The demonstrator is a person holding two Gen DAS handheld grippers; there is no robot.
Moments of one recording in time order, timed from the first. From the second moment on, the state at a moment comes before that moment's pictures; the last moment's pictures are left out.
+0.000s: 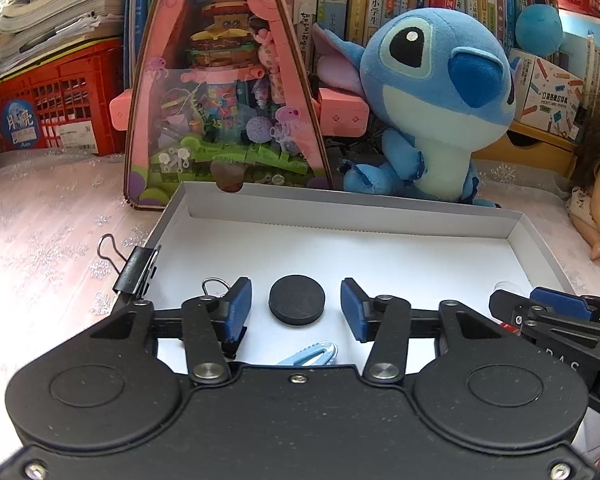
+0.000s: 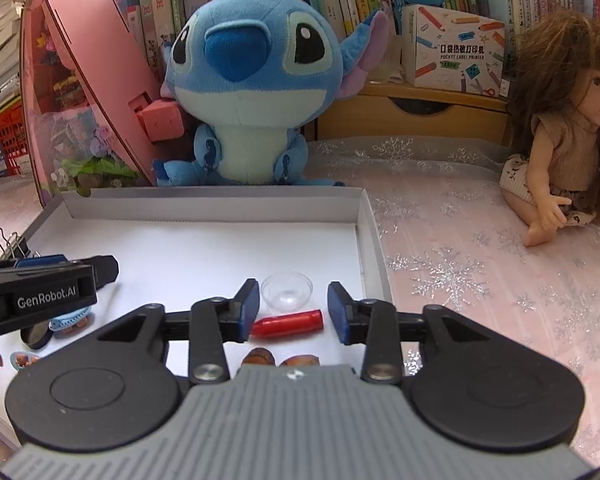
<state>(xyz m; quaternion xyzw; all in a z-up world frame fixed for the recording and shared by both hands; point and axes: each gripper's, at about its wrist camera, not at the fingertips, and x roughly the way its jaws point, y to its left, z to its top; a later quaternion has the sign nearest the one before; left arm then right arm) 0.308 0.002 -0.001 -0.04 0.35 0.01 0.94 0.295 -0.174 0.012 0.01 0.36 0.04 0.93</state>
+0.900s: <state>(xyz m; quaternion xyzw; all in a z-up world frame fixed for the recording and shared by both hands) 0.260 -0.006 0.028 -0.01 0.31 0.00 0.95 0.261 -0.181 0.041 0.00 0.33 0.04 0.94</state>
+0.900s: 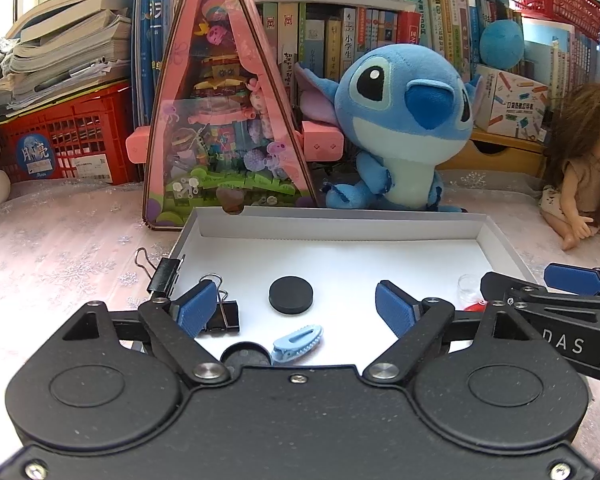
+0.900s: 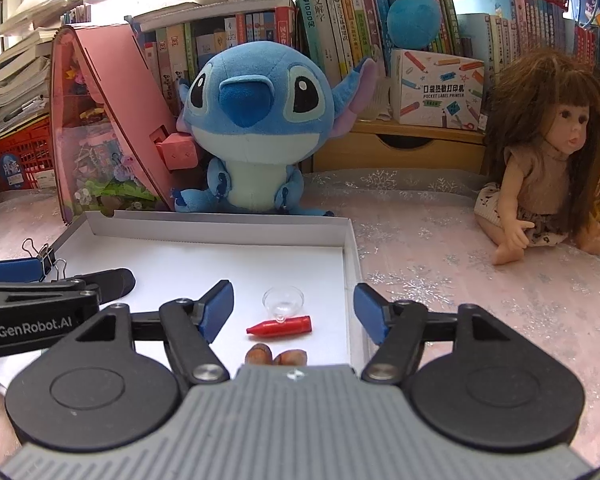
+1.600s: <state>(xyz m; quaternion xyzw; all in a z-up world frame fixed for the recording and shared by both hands) 0.191 0.009 0.039 -0.03 0.29 -0.01 0.96 0.201 -0.183 0.047 0.01 0.32 0.05 0.95</state>
